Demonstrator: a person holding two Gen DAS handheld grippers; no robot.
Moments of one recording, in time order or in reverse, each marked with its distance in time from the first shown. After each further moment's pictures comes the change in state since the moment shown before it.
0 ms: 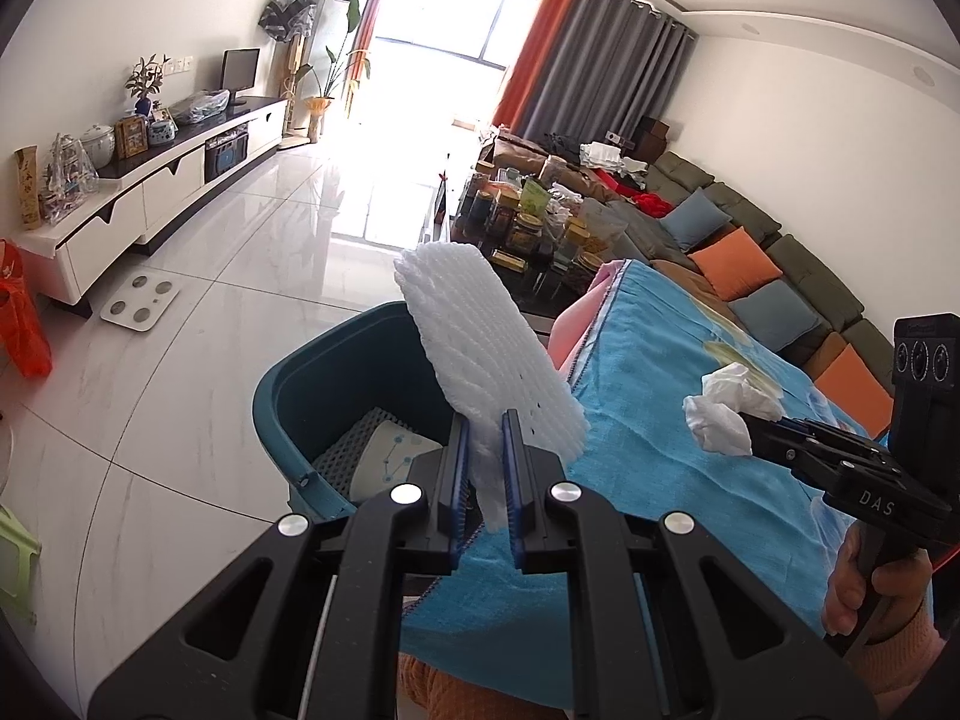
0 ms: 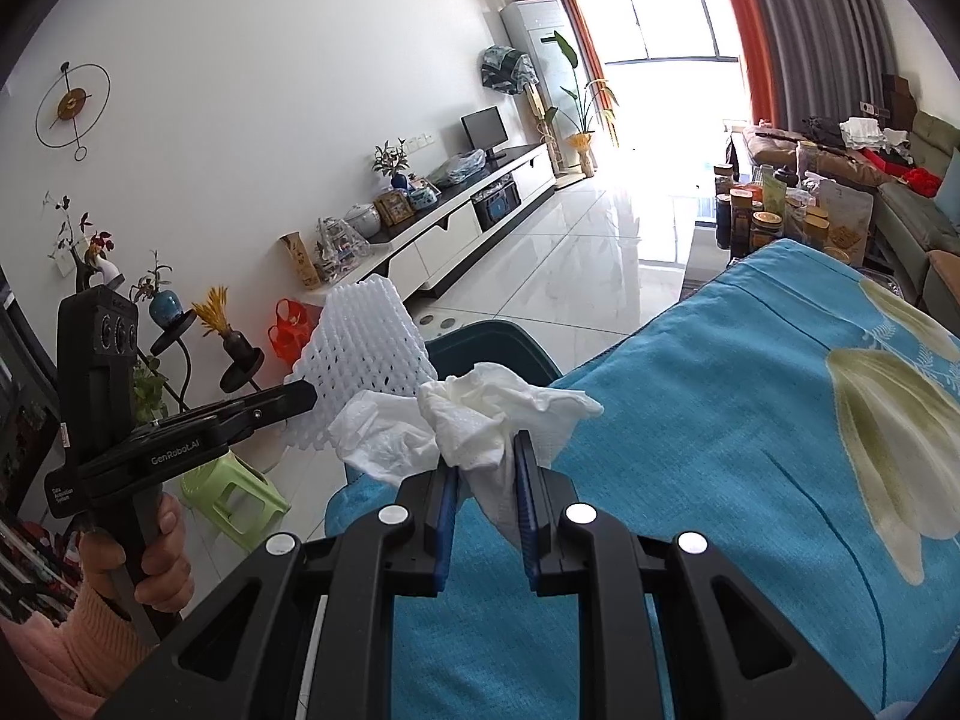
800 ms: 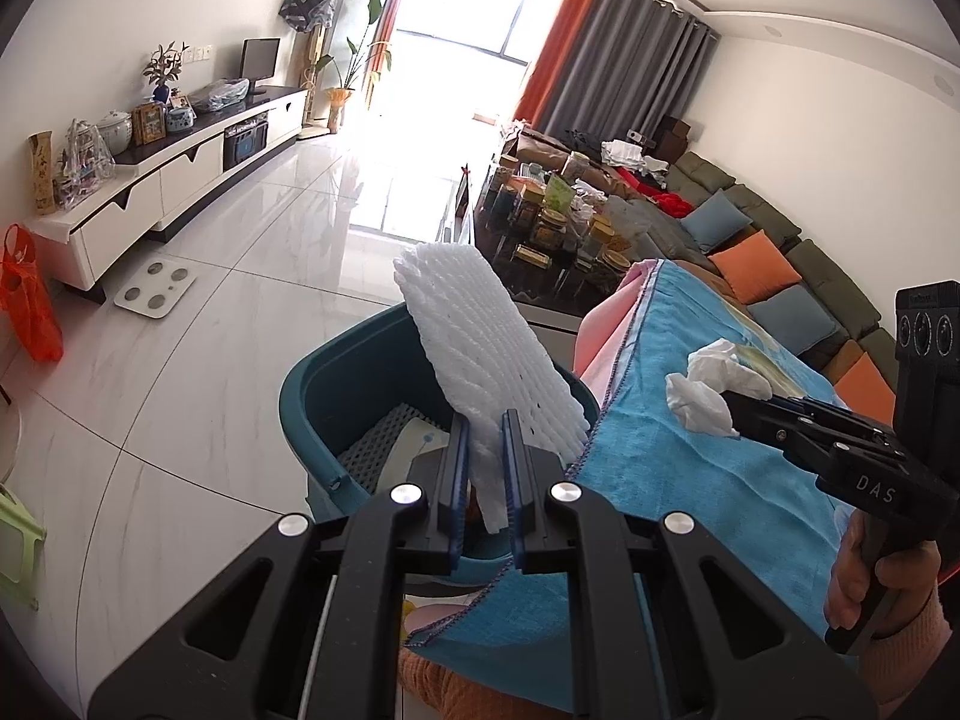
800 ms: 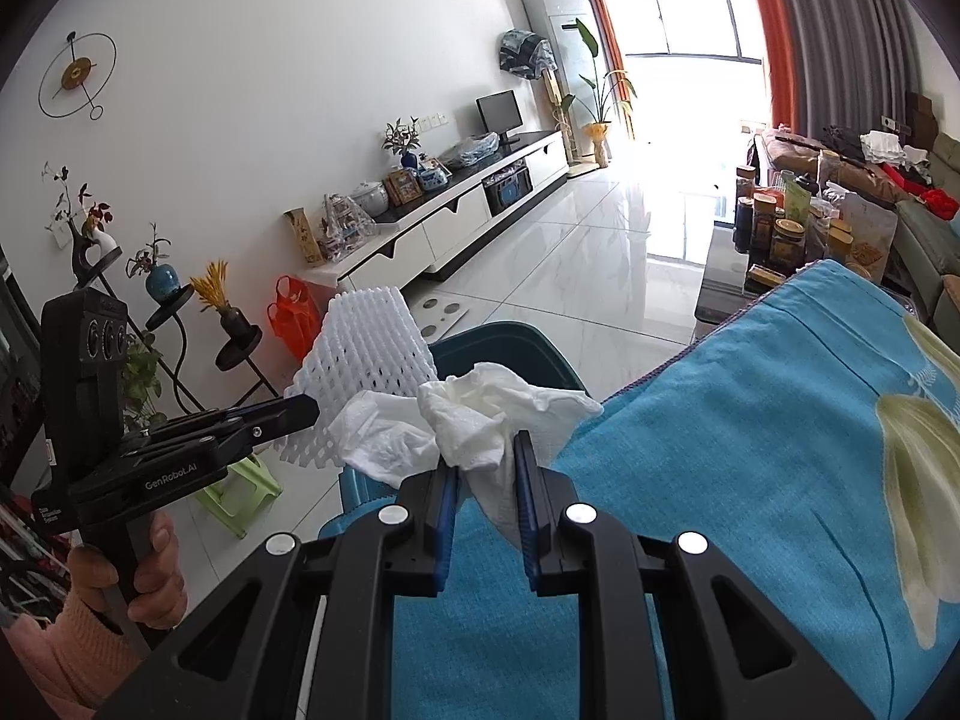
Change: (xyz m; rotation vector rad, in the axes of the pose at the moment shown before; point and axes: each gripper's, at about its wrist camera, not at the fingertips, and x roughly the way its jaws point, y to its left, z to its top) left arm 0.013 0.012 0.000 -0.032 0.015 0.041; right arm 0.030 0.010 0.013 -0.057 0.046 0.000
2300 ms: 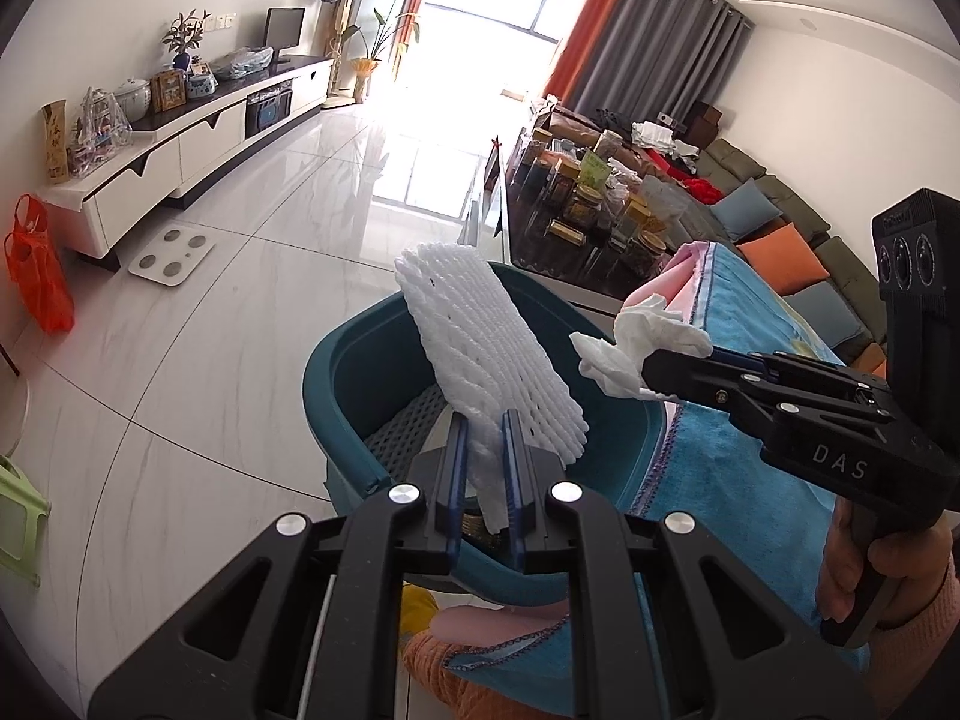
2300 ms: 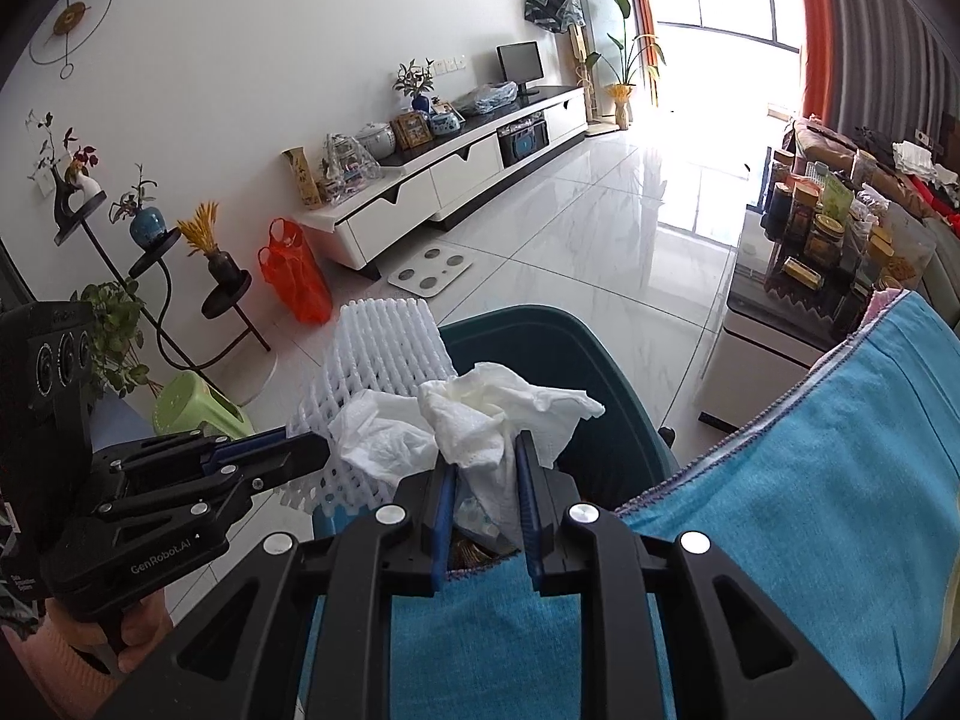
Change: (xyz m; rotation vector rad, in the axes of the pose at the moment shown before) left arm 0.047 0.020 -0.001 -0.045 0.065 0.053; right arm 0.081 0.033 0.031 -0.071 0.137 -0.023
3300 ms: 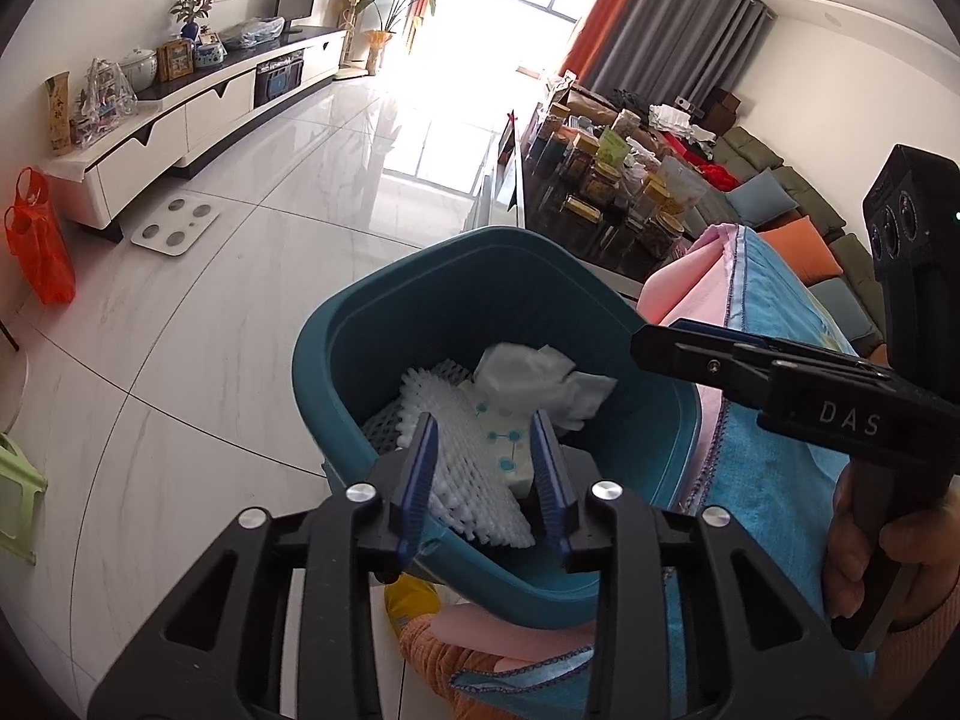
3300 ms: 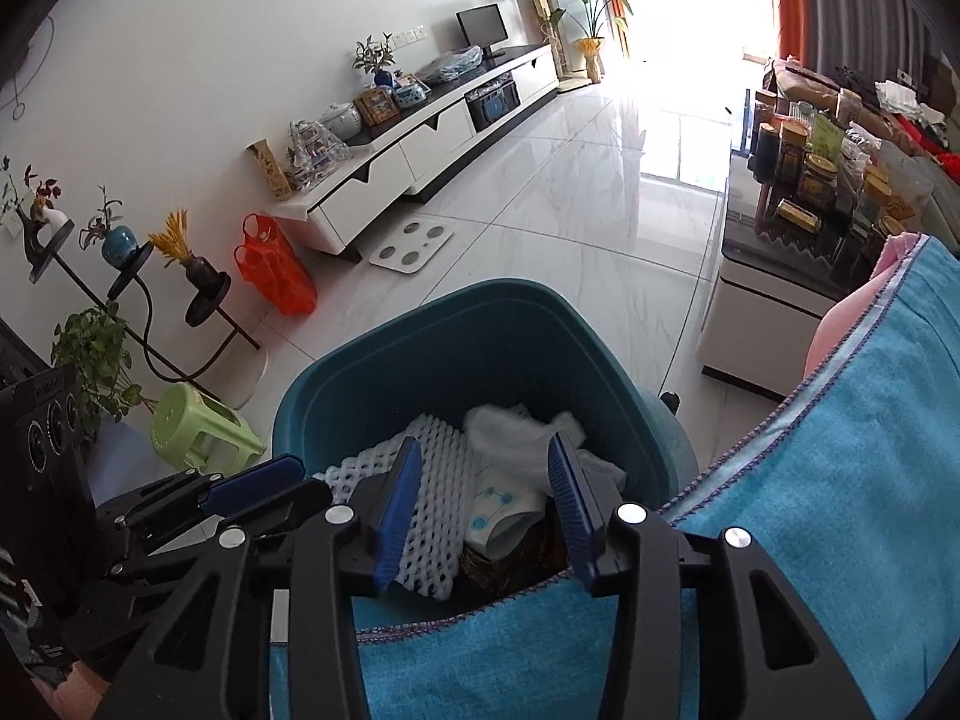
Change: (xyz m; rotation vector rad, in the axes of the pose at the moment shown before) left arm 0.031 0.001 -0.004 -0.033 0.058 0.017; right arm 0.028 -0.014 0.007 0.114 0.079 -0.009
